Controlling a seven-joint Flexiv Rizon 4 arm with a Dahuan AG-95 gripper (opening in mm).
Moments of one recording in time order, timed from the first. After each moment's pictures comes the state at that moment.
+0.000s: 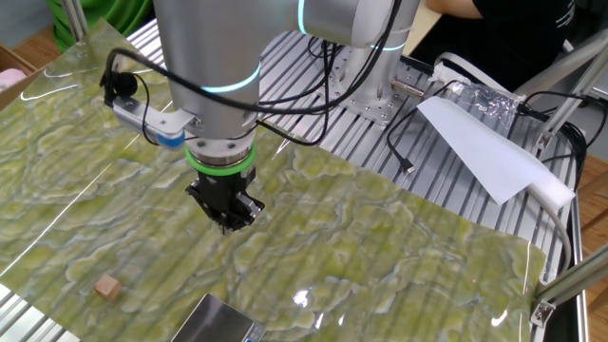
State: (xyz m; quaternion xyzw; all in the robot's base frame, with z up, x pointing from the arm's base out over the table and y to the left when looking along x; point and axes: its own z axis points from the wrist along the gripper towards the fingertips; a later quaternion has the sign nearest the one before) arm 0.638 0.002 0.129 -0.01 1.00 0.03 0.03
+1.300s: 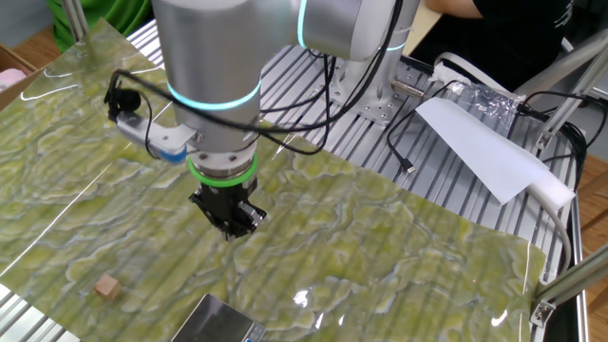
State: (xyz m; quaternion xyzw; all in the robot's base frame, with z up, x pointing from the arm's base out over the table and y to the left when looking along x) arm 0.640 0.007 0.110 0.01 1.00 0.03 0.02
